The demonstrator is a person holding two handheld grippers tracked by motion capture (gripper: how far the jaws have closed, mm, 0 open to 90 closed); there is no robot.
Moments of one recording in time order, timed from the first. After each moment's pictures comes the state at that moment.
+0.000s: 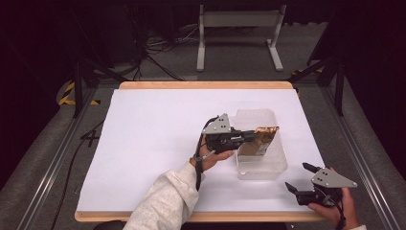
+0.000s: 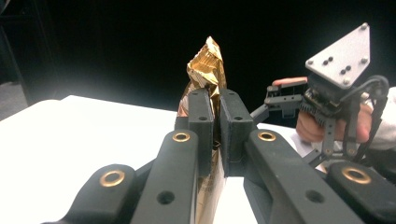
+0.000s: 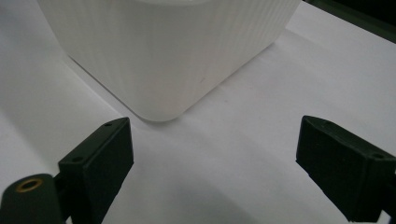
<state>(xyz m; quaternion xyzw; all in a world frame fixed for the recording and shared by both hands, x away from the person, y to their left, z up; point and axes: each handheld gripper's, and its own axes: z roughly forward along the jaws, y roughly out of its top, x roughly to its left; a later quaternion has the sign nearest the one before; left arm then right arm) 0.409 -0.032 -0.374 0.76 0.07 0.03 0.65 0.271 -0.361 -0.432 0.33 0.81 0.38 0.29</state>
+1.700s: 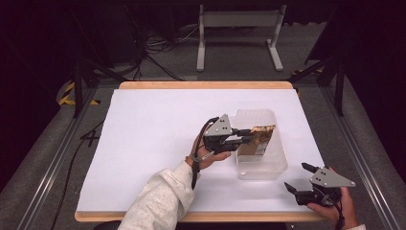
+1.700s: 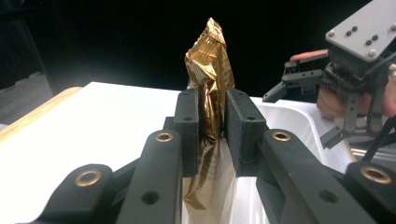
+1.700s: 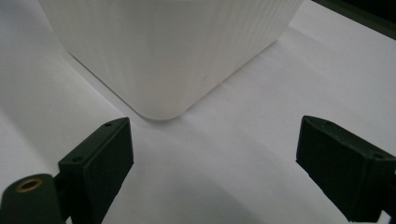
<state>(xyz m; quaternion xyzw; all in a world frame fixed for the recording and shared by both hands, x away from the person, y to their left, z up) 0.405 -0.028 -0.364 0.79 0.07 0.08 0.60 0.272 -0.359 -0.433 0.33 0.81 0.38 0.29</state>
